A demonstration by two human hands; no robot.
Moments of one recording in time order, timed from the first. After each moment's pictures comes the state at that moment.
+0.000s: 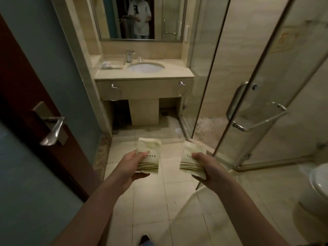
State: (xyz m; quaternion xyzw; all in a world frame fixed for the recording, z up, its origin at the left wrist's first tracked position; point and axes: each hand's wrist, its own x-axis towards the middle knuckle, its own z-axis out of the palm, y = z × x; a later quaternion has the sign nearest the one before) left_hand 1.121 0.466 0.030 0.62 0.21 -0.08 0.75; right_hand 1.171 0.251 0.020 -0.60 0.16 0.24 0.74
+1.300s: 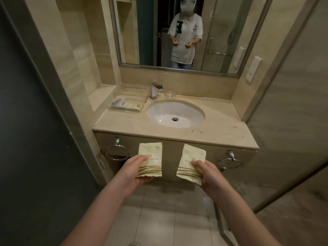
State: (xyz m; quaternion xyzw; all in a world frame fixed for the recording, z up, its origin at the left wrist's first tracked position) left_hand 1.826 0.711 0.030 0.52 0.32 0.01 0.79; right_hand 1.922 0.520 0.006 -0.61 0.03 0.30 0.73
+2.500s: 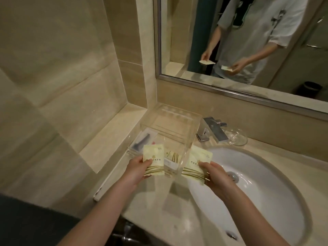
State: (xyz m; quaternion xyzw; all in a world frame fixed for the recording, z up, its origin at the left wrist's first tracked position) left_hand 2.229 1.087 -0.062 0.56 0.46 0.10 0.68; right_hand 2.379 0.902 -0.061 -0.66 0.01 0.42 0.63
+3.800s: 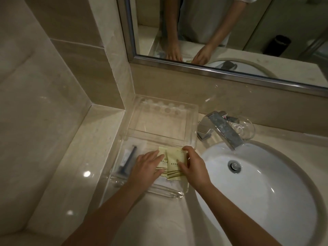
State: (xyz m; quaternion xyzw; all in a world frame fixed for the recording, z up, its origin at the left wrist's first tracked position) left_hand 2.348 1.195 -0.183 0.97 0.09 -0.09 0.20; right_hand 2.432 1.031 -0.156 -0.90 -0.22 0.16 0.35
